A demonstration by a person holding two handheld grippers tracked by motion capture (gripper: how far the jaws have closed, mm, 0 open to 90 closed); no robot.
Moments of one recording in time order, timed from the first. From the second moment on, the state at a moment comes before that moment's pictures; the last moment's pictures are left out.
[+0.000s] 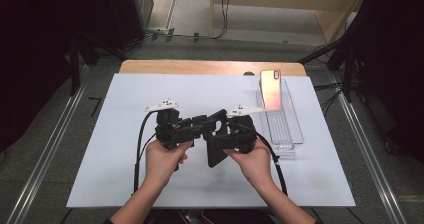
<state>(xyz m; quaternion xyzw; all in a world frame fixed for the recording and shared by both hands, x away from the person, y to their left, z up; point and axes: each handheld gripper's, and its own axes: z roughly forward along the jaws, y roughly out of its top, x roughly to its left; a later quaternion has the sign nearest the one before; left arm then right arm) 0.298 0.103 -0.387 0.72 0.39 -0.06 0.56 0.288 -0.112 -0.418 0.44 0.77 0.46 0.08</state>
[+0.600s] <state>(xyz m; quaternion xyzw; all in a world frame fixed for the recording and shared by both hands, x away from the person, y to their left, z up) 0.301 0.122 -0.392 0.74 0.40 -0.10 0.53 0.300 -0.140 -0.409 0.45 0.76 0.46 0.08</state>
